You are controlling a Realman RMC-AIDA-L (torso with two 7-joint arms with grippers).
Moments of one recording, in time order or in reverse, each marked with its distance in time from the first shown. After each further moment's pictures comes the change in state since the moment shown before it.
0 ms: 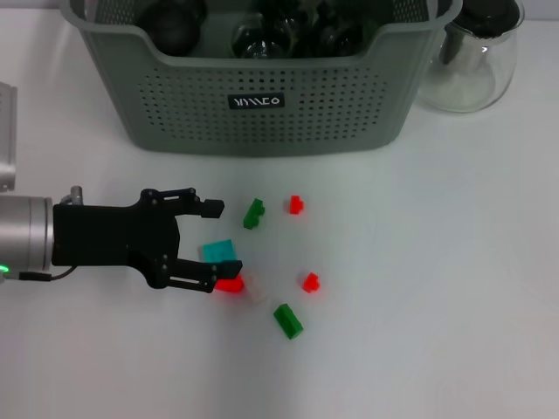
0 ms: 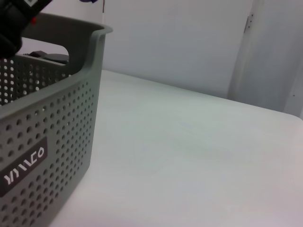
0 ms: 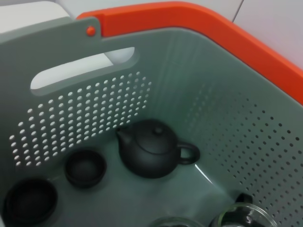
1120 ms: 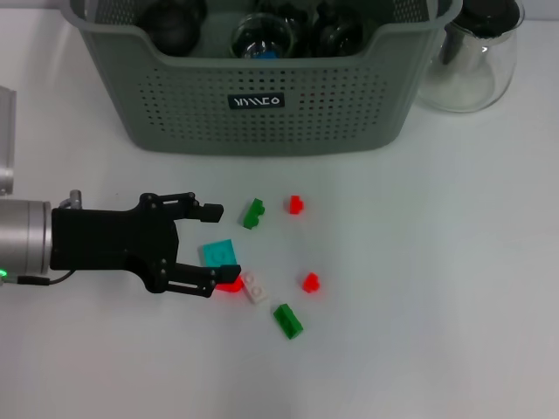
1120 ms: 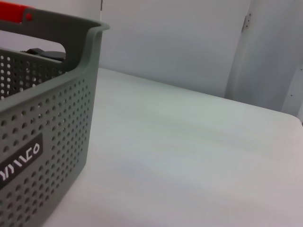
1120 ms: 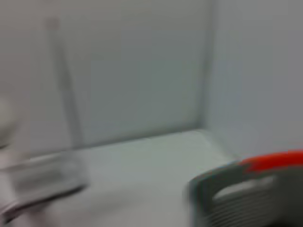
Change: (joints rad) left arm 0.005 0.001 0.000 0.000 0.004 0.008 0.000; right arm -0.377 -0.019 0.208 -0.938 0.400 -0.689 -0.130
